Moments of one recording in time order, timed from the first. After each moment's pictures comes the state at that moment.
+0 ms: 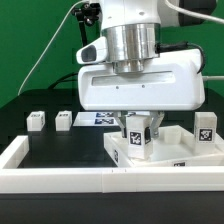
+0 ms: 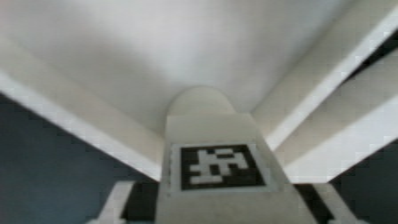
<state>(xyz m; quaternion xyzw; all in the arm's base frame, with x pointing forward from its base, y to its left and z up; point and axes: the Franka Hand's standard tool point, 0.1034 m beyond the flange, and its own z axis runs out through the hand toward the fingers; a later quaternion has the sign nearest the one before) 0.613 0.004 0.062 -0.92 0.39 -0.06 0.06</state>
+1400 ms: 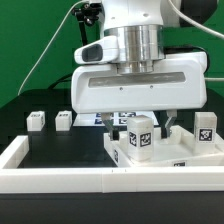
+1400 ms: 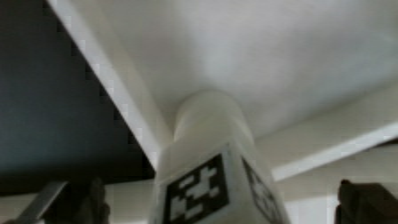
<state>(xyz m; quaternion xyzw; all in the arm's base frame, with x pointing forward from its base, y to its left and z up) 0.610 0.007 0.062 -1.00 0.01 -0.05 0.02</state>
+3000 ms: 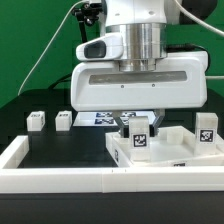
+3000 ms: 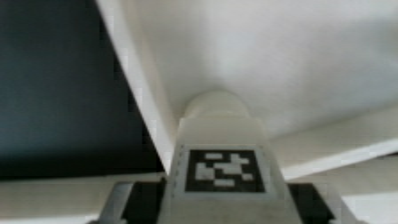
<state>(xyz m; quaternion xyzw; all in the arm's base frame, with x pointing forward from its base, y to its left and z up) 0.612 0.003 0.065 -1.00 0.06 -0.05 0.01</state>
